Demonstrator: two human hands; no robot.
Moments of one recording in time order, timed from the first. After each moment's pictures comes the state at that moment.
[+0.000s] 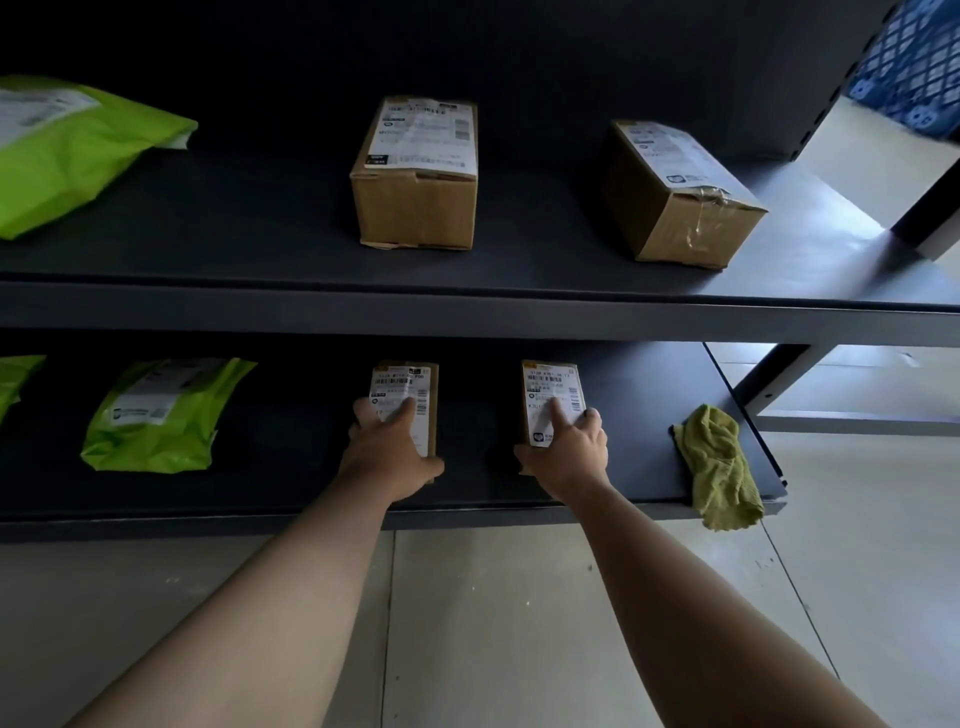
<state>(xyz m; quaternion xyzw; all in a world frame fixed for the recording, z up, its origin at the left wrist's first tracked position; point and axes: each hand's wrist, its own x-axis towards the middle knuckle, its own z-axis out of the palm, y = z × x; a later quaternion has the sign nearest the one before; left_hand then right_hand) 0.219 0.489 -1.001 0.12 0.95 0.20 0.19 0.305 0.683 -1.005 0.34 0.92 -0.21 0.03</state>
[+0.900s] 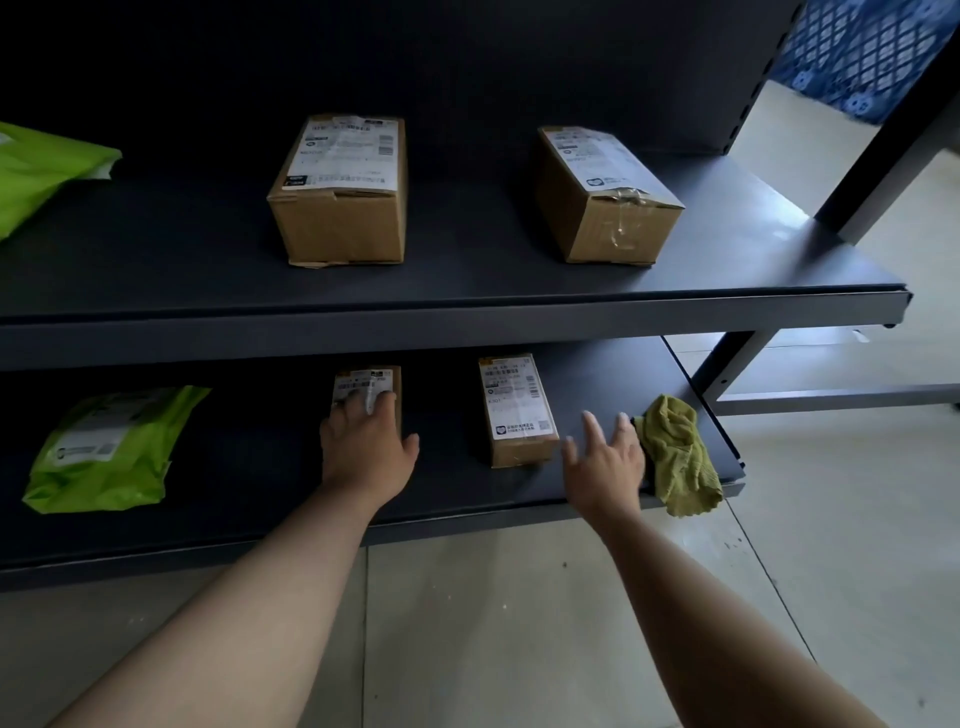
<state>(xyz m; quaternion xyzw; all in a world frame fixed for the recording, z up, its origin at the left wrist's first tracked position) 0.222 0.518 -0.986 0.19 0.97 0.13 0.03 0.355 0.734 -1.015 0.40 0.90 -0.17 -0.05</state>
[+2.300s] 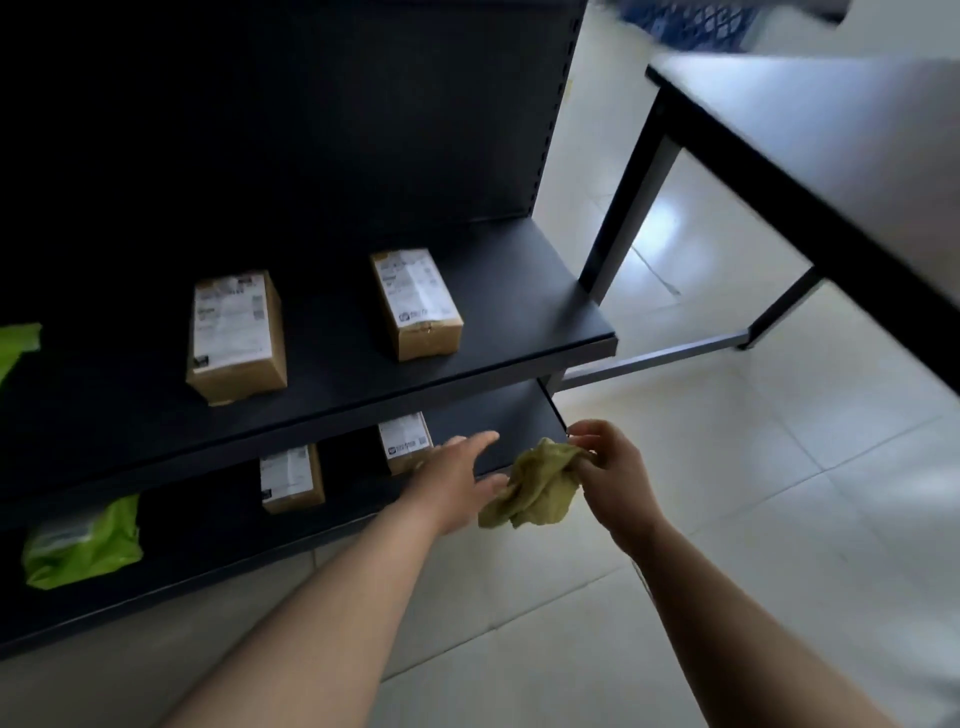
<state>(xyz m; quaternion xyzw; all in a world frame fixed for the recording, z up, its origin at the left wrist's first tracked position) 0.373 0.627 -0.778 0.38 0.83 0.25 0.33 0.516 0.758 -0.762 0.43 0.71 -0.53 -0.19</state>
